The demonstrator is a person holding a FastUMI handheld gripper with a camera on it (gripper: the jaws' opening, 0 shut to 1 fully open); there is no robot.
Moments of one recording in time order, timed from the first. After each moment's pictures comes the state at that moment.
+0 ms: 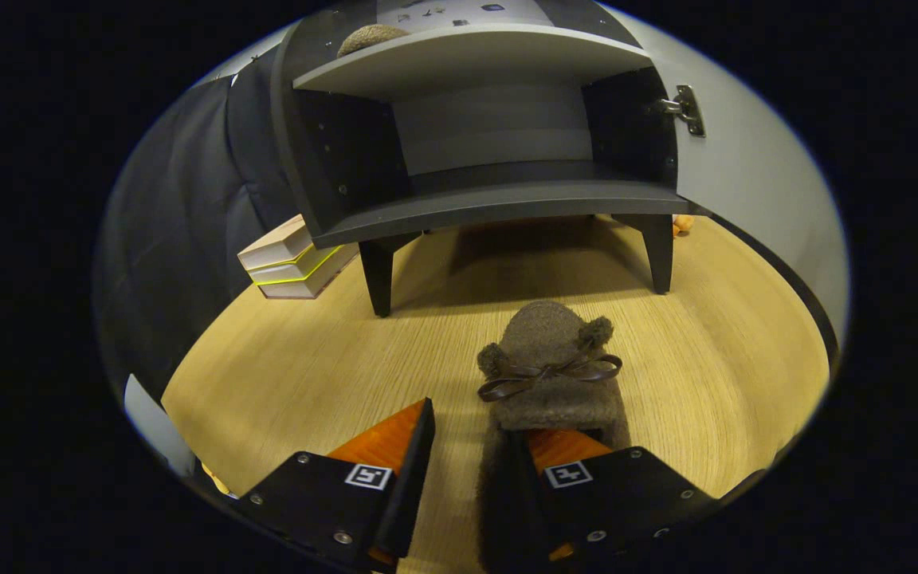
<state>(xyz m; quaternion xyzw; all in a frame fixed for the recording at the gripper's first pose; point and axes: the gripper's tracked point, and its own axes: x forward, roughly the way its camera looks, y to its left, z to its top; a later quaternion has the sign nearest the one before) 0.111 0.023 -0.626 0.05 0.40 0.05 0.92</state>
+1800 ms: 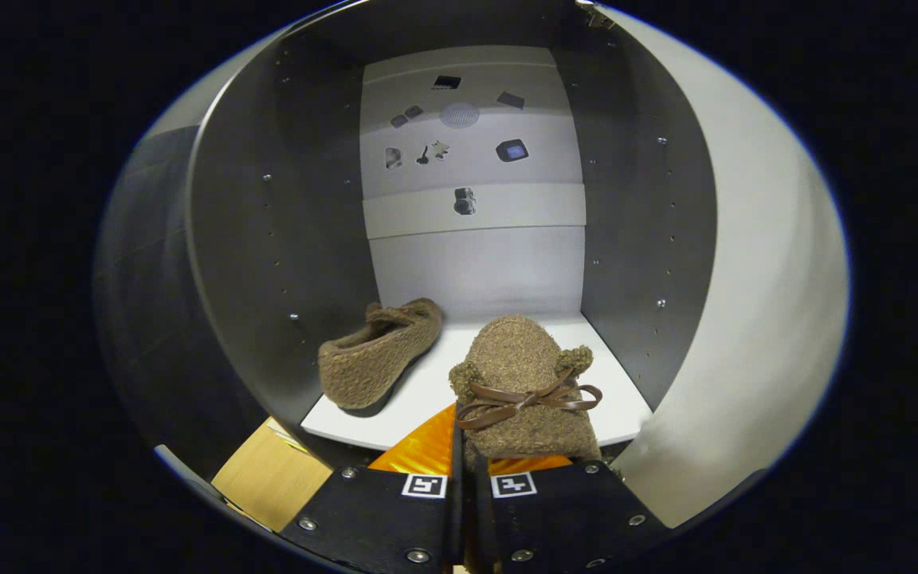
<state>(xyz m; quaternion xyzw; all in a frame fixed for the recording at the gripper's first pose) 0.313 -0.034 -0.283 0.03 0.26 0.03 0.96</state>
